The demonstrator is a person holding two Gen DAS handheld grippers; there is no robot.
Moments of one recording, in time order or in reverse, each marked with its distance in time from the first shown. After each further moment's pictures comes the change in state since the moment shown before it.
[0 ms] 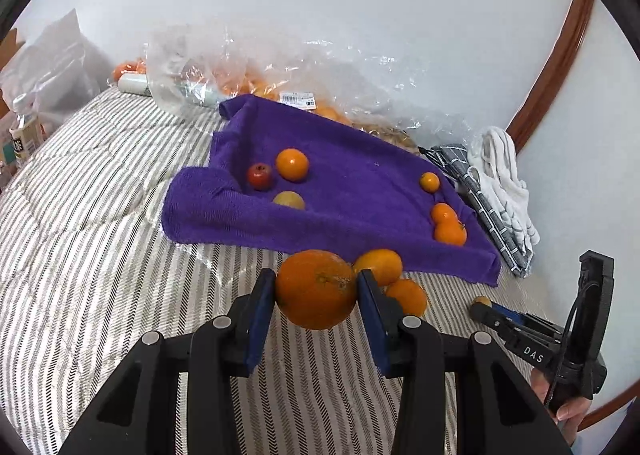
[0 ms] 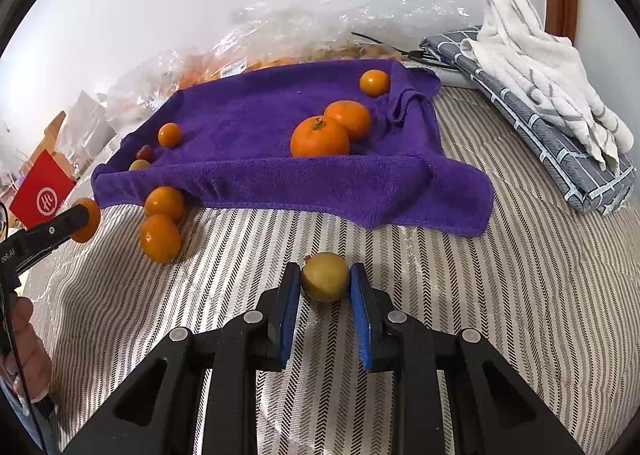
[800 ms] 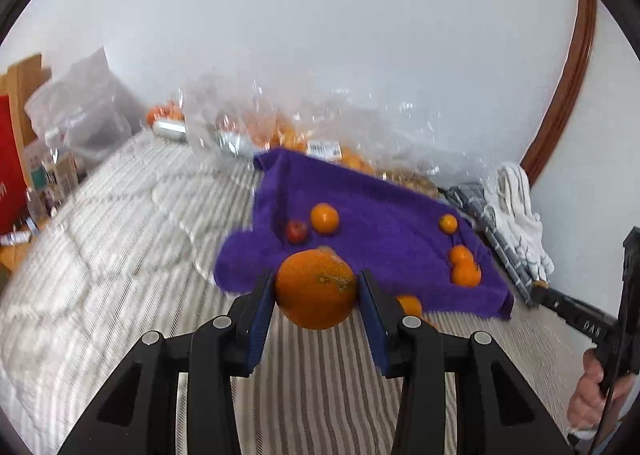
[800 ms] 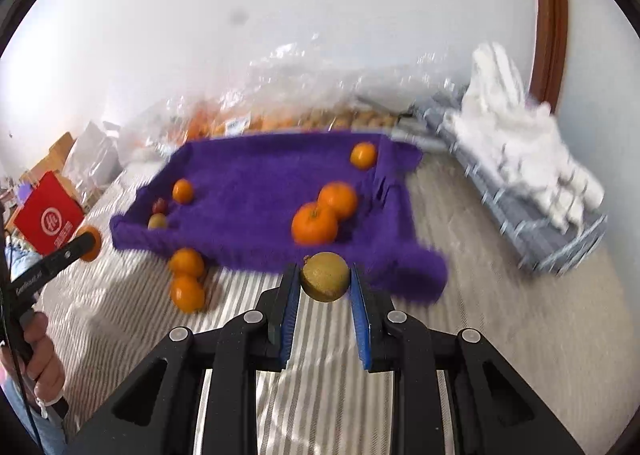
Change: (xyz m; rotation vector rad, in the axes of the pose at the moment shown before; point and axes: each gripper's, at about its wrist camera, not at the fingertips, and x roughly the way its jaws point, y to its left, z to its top) left arm -0.034 0.007 0.026 -0.004 -0.132 0.079; right arm -0.059 0.001 0.046 -0.029 -0.122 -0.037
